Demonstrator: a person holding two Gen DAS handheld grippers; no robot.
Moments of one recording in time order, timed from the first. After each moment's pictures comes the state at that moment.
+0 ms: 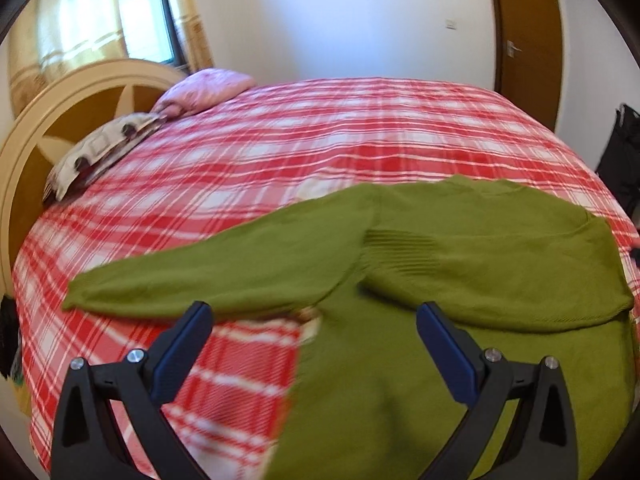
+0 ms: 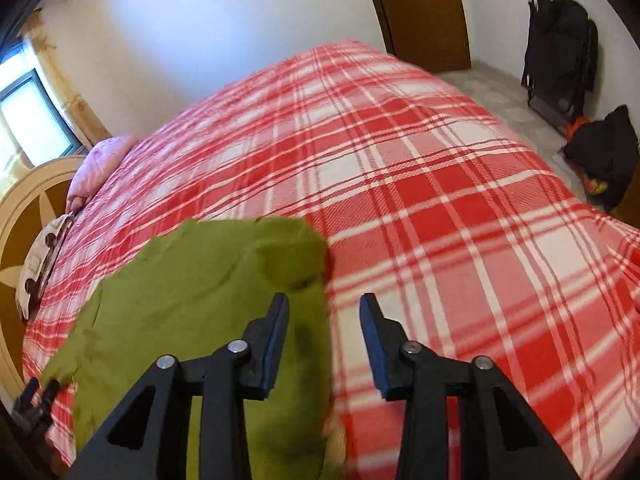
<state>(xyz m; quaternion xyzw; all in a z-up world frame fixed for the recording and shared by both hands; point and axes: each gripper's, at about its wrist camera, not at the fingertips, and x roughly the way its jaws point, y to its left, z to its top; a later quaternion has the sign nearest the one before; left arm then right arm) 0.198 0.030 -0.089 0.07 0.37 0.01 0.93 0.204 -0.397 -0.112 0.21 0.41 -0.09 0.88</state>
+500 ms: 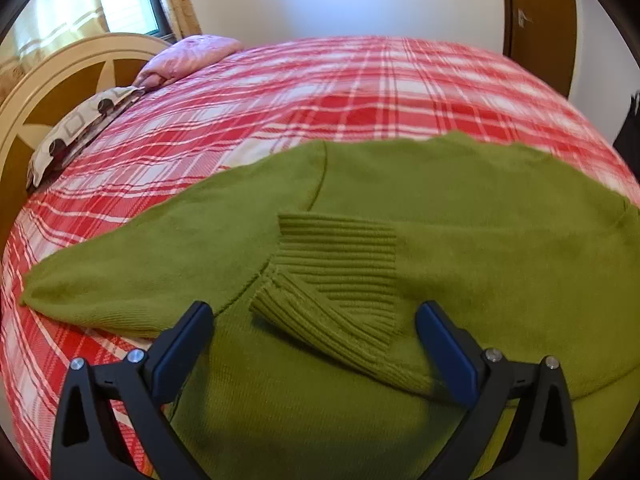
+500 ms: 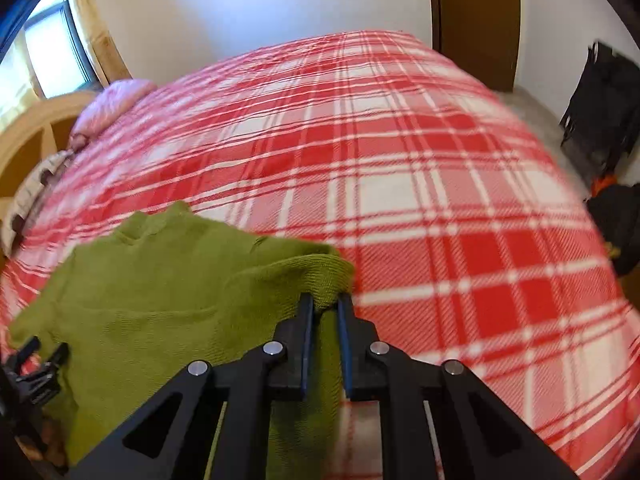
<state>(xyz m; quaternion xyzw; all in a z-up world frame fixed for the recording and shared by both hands) 0.256 -0.021 -0.143 0.06 0.43 0.03 0.90 0.284 -0.383 -0.127 0.10 0.45 -0.06 0.89</state>
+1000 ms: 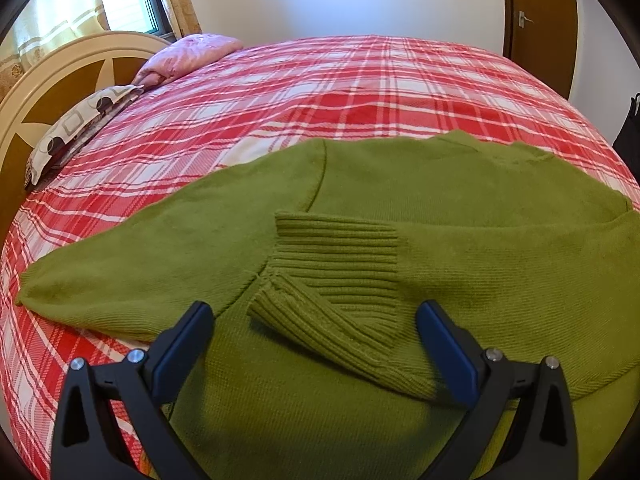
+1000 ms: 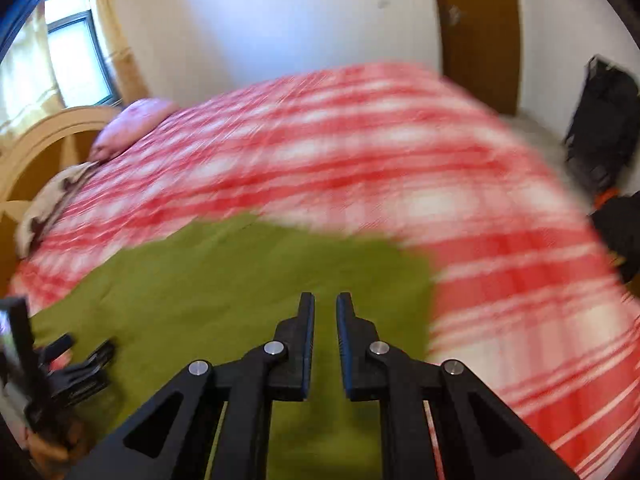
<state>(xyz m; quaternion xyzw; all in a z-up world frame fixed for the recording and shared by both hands) 0.258 -0.022 -0.144 0.06 0.43 0.03 0.90 0.230 -0.318 -0.096 0.12 0.40 -0.02 0.91</state>
